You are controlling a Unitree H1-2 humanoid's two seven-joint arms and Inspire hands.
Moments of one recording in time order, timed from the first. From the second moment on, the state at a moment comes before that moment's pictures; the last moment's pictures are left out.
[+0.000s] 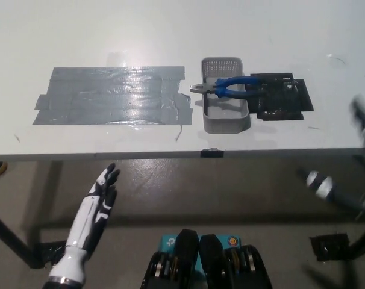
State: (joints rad) left_arm -0.03 0.11 -0.06 -0.05 0.18 -0.10 -0.03; right_arm -0.21 -0.21 -0.04 -0.37 -0.21 -0.12 -0.04
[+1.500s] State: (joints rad) left_arm -0.03 0.06 -0.06 0.01 0.21 -0.17 -0.03; right_arm -1.49 -0.15 0.67 1.14 -0.41 0.27 0.52
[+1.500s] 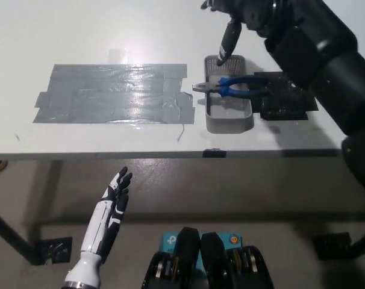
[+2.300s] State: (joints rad) left_arm -0.03 0.06 -0.06 0.01 0.28 -0.17 -0.03; right_arm -1.48 -0.08 0.66 1.33 -0.47 0.25 0.54
